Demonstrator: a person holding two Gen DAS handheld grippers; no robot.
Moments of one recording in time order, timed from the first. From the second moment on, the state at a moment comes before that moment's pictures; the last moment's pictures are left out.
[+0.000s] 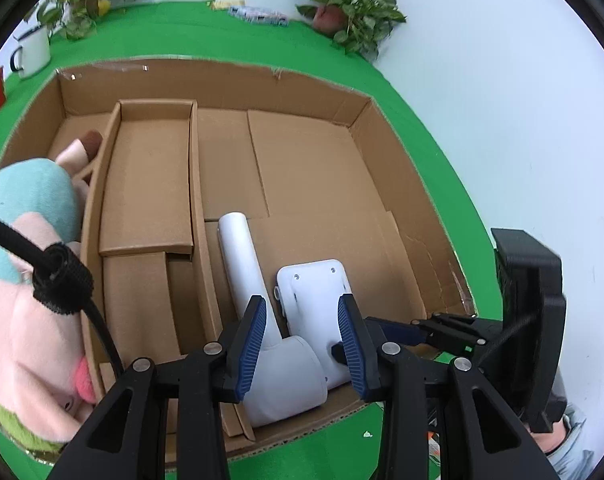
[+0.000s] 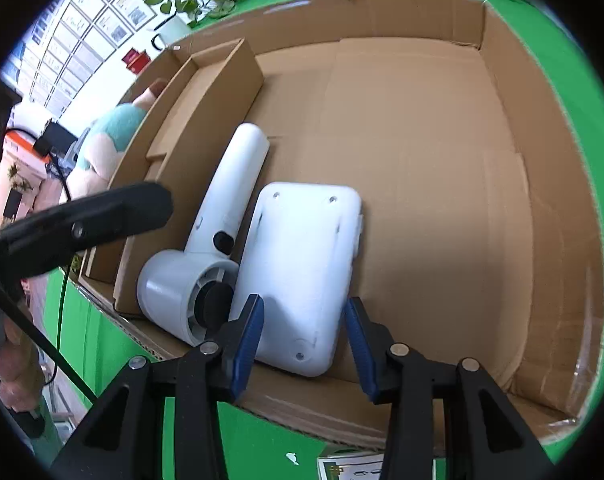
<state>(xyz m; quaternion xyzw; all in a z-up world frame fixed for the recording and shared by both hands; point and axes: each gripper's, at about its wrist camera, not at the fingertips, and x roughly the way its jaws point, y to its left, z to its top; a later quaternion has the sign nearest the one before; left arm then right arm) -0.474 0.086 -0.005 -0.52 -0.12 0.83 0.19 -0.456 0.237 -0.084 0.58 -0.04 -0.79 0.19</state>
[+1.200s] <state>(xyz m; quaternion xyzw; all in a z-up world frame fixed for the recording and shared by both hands) -0.236 0.109 0.034 -0.26 0.04 0.96 -0.09 -0.269 0.241 -0.020 0.27 0.06 -0.96 0.05</state>
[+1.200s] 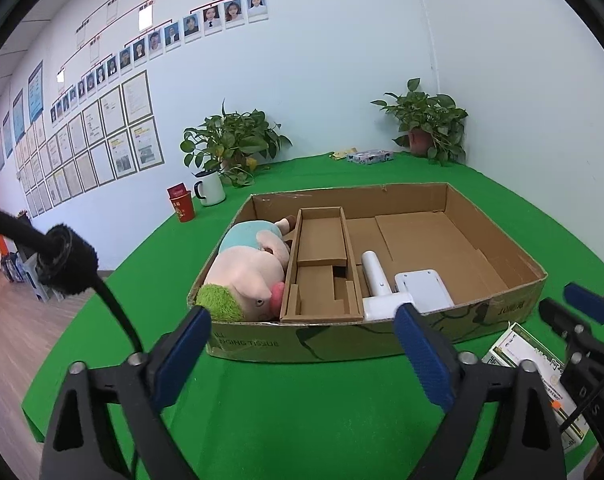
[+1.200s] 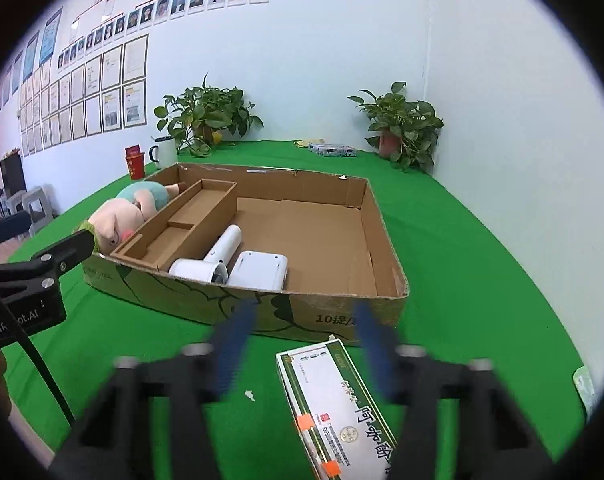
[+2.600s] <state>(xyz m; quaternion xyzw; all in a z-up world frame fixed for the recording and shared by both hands) -0.238 0.080 -0.037 -0.39 -0.15 0.90 0.09 -0.236 0.252 -0.080 0.41 0.03 -0.88 0.22</state>
